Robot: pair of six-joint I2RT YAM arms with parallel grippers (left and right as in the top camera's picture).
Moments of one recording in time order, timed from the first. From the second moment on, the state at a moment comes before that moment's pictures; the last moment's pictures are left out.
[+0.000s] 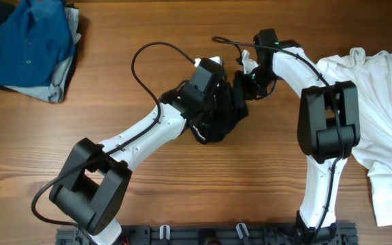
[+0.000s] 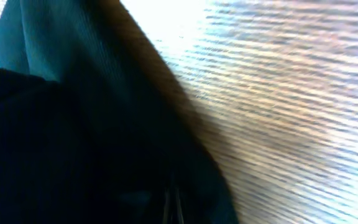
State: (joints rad) left arm -0.66 1.80 1.20 -0.17 0.18 -0.76; right arm 0.18 2.26 1.64 -0.93 -0.50 0.13
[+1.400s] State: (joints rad) left arm -0.66 1.82 1.20 -0.10 0.26 -0.76; right arm -0.16 1.99 1.70 -0.94 -0.13 0.32
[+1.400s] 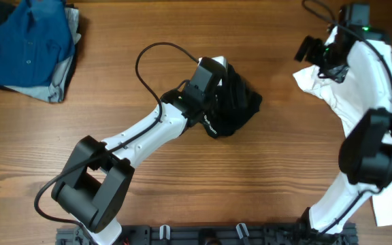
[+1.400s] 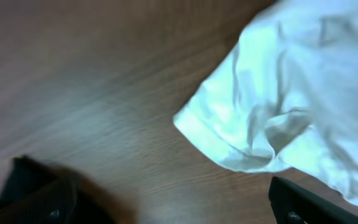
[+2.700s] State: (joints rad) left arm -0.68 1.56 1.21 -0.56 0.24 -0.70; right arm -0.15 1.97 1.71 -1.01 -0.19 0.28
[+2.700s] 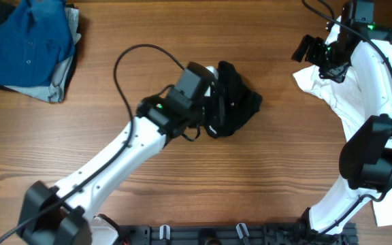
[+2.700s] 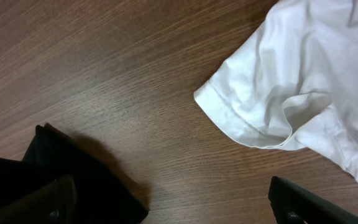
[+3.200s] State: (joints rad) left arm -0.67 1.72 1.21 -0.59 0.13 -0.75; right arm -0.15 1.97 1.71 -1.02 -0.23 0.28
